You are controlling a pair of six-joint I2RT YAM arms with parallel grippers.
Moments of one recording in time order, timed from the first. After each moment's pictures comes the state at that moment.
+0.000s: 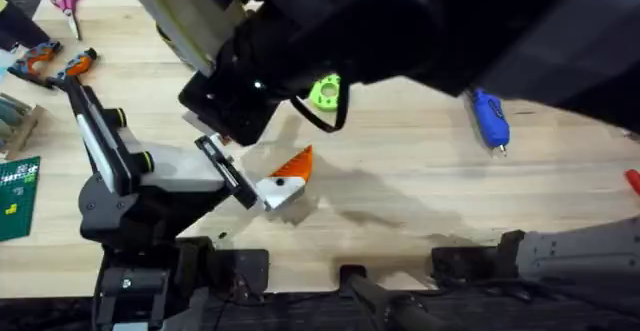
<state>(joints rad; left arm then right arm) 0.05 0.01 0.01 -0.09 0.92 -0.05 1.09 1.68 1.73 -0.89 -0.11 0.02</state>
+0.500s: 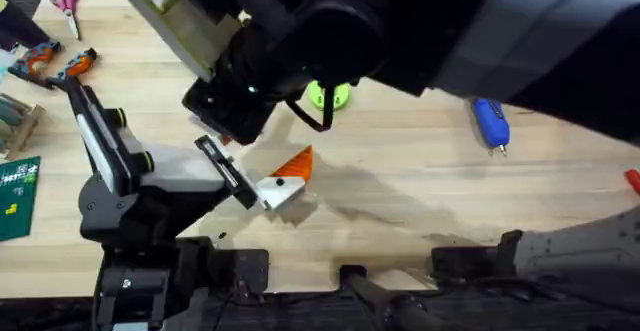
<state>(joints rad) 0.05 0.01 0.01 -0.09 0.92 -0.05 1.08 1.72 1.73 -0.90 -0.08 0.01</state>
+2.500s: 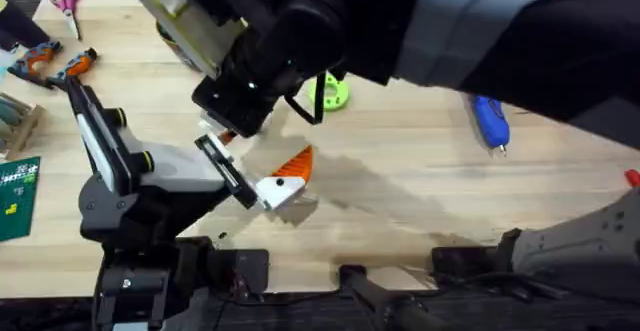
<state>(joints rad) 0.05 0.01 0.01 -0.09 0.92 -0.05 1.05 1.77 1.74 -0.89 -0.09 0.00</state>
